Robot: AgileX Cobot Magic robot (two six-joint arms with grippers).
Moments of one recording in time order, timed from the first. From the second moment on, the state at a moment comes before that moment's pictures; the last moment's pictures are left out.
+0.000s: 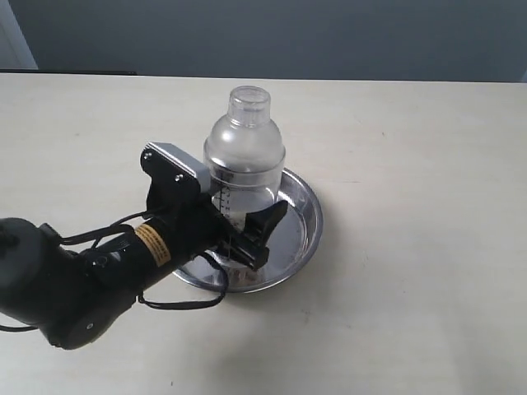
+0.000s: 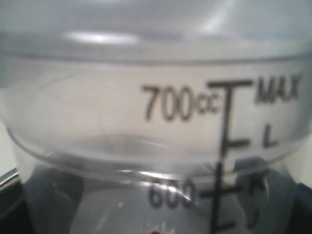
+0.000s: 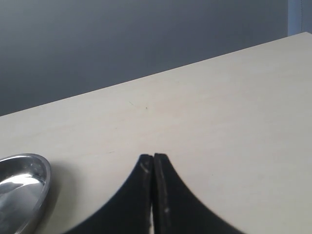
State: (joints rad) left arm -0.62 1.92 -0.49 -0.03 -1.17 -0.10; right arm -0.08 0.01 0.00 0.38 0.32 -0.07
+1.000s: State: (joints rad) left arm -0.62 2.00 -0.61 -0.13 -1.05 -0.12; right arm -0.08 0.01 0.00 0.38 0.32 -0.07
